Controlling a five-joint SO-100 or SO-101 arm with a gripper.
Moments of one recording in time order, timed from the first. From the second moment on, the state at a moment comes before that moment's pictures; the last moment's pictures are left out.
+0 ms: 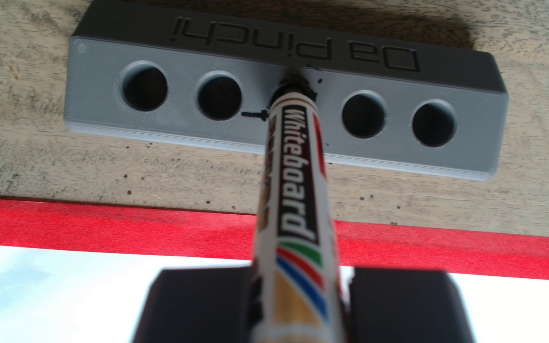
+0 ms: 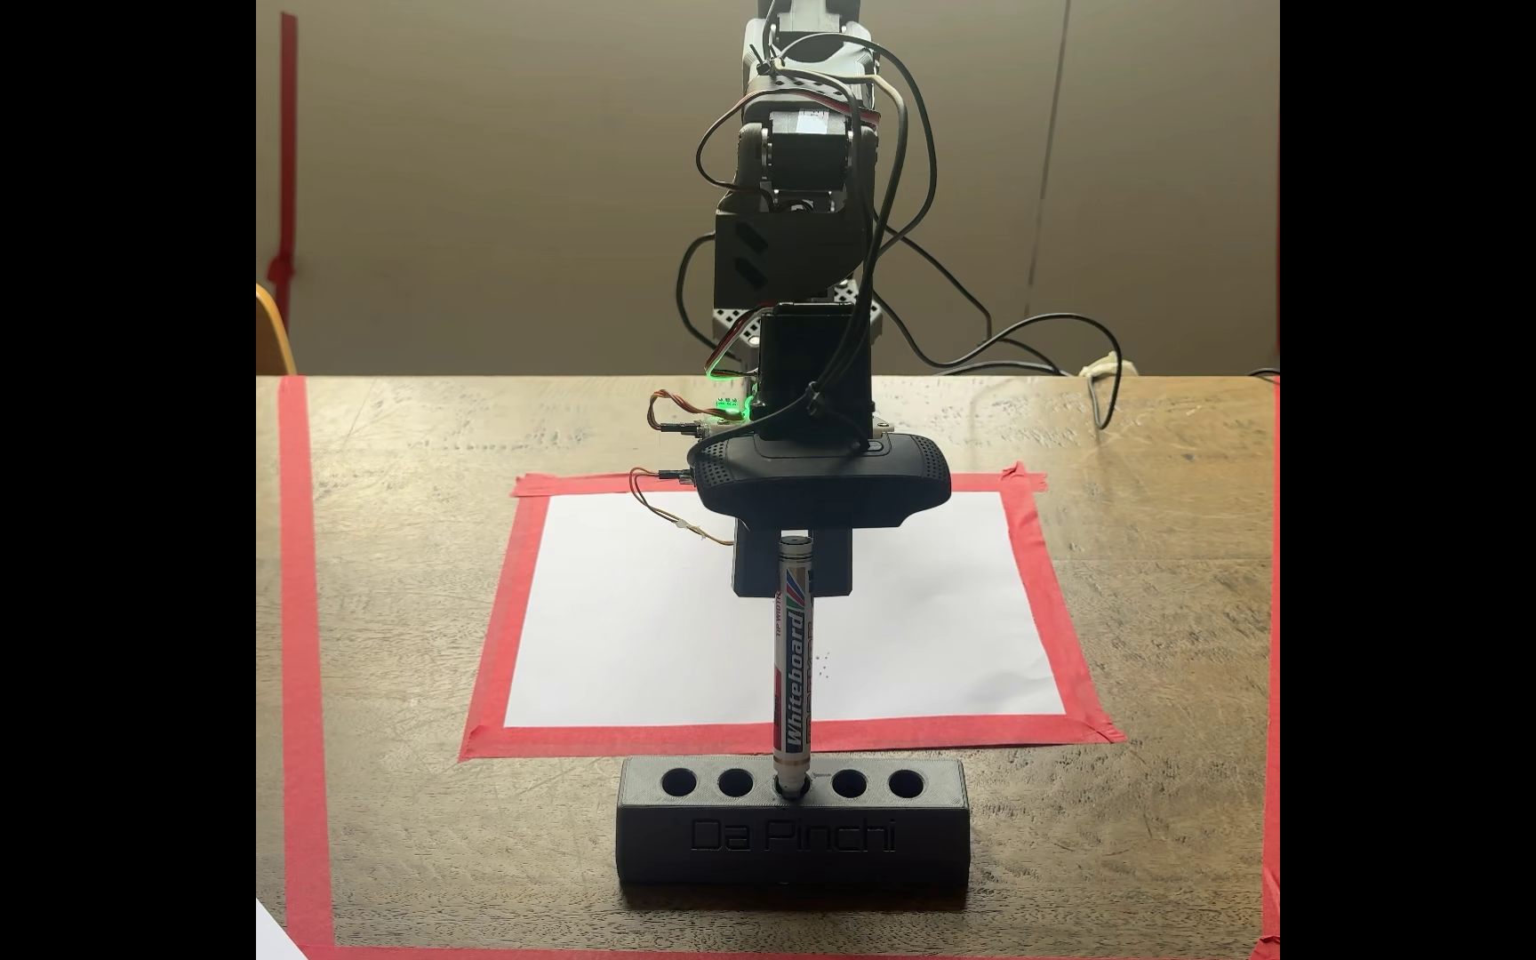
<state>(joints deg) 6.9 75.1 75.0 69.8 -10.6</state>
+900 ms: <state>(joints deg) 6.9 78.4 75.0 71.6 -10.6</state>
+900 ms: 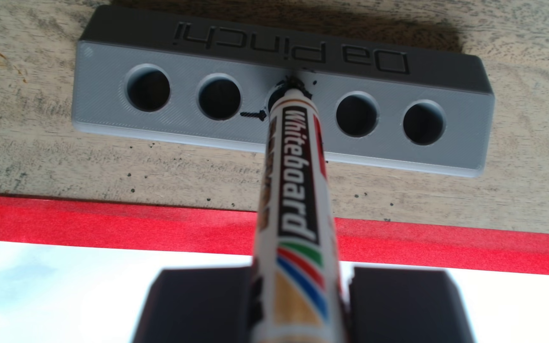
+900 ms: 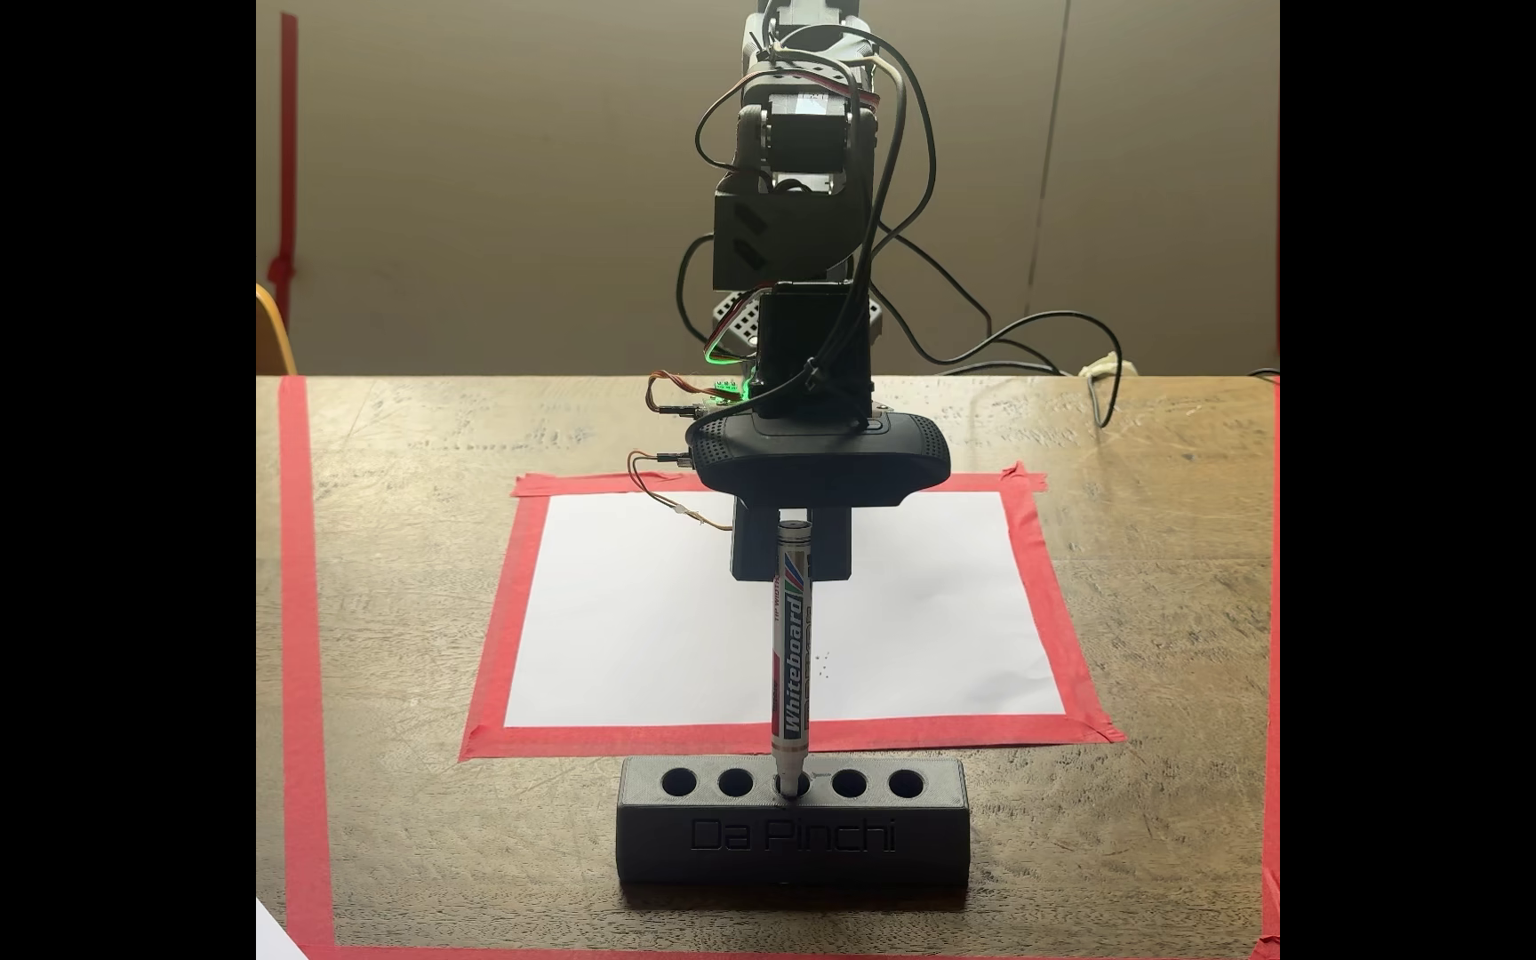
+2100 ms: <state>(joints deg) 7.9 92.5 75.0 91.1 -10.7</state>
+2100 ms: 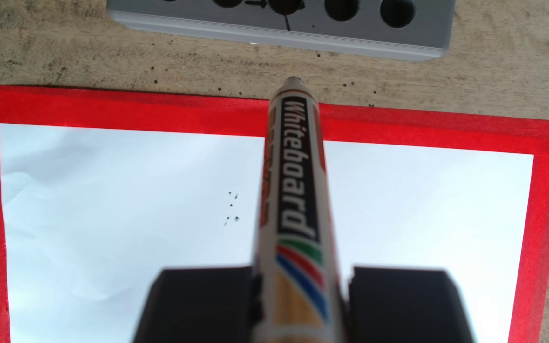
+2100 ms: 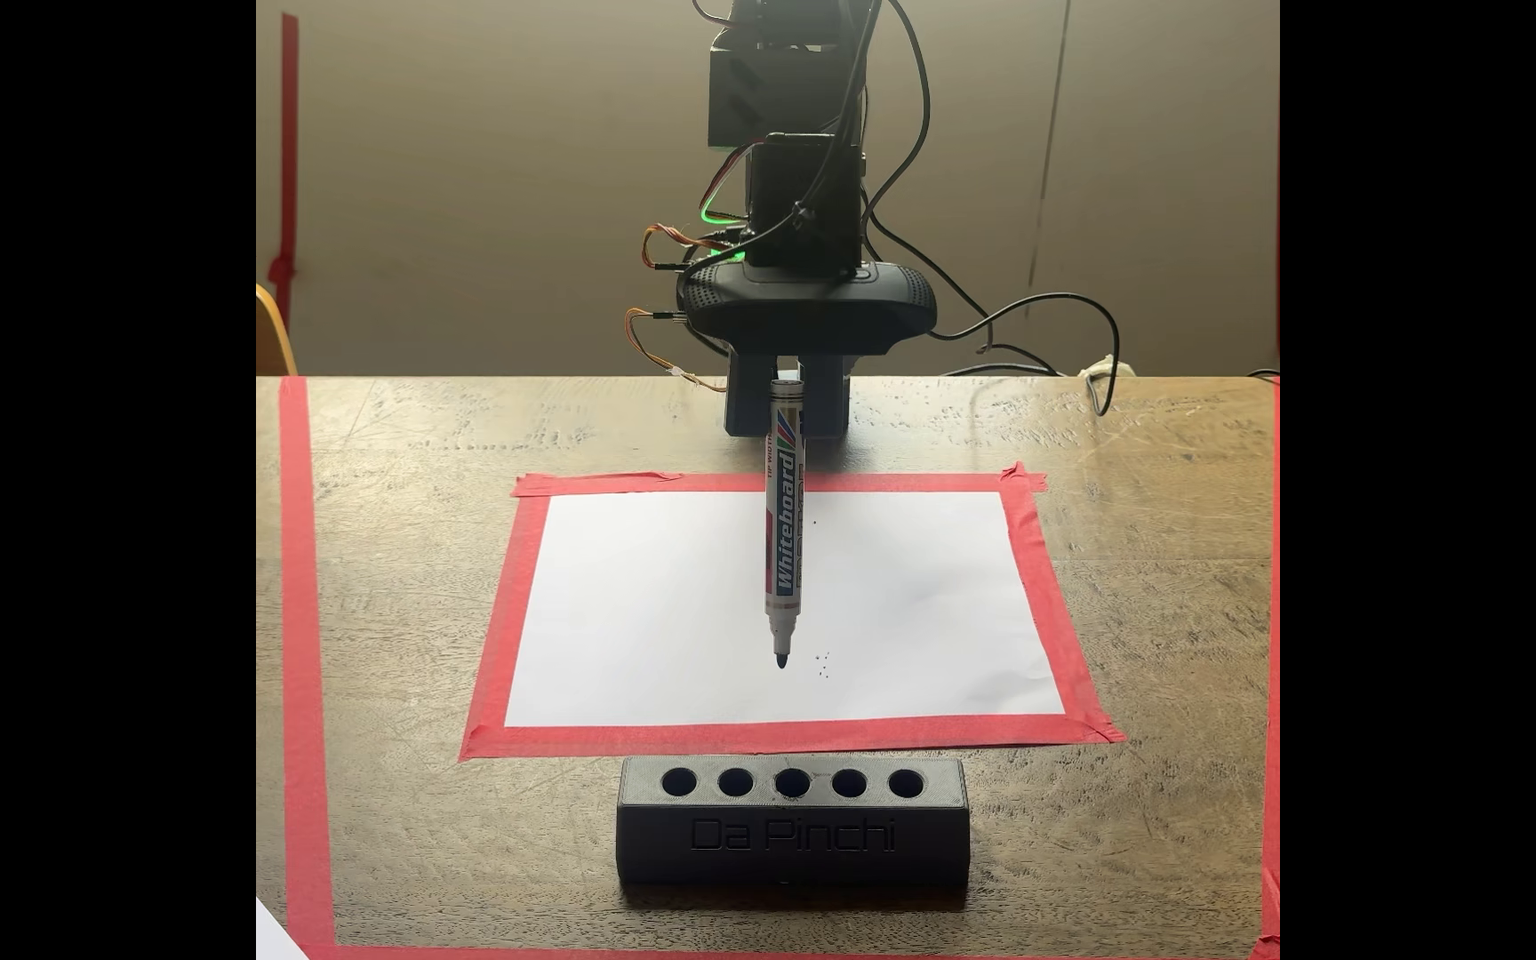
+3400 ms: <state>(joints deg) 7.9 119.6 97.7 96.2 -12.6</state>
